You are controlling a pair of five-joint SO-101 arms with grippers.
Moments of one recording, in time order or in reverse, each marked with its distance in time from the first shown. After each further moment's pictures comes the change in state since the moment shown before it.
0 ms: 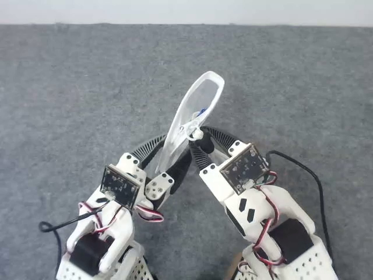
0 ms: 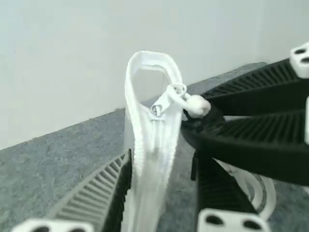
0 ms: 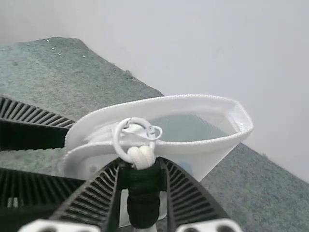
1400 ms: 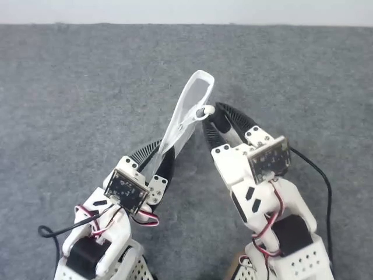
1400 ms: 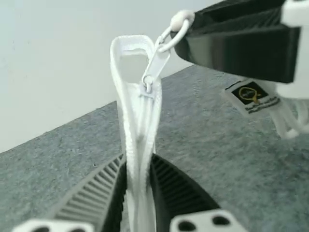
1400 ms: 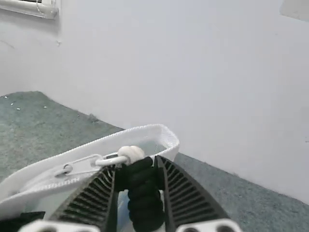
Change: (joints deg) left arm -2.1 0.0 -2.4 8.1 -6.0; right arm 10.1 2.9 -0.3 -12.8 -6.4
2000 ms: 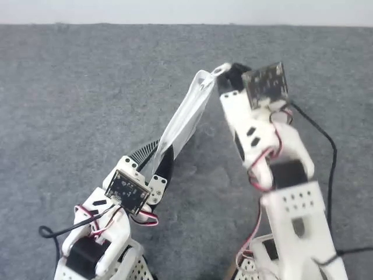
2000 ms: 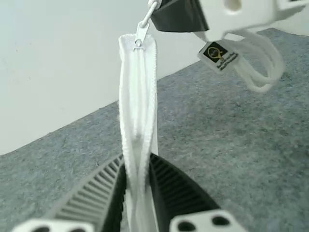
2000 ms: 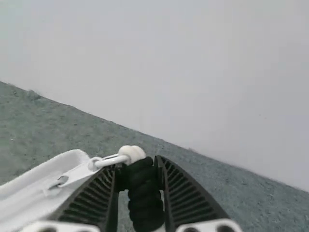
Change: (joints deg) left arm 0.0 0.0 0.0 0.2 -1.3; right arm 11.8 34.8 -21.6 -5.1 2.9
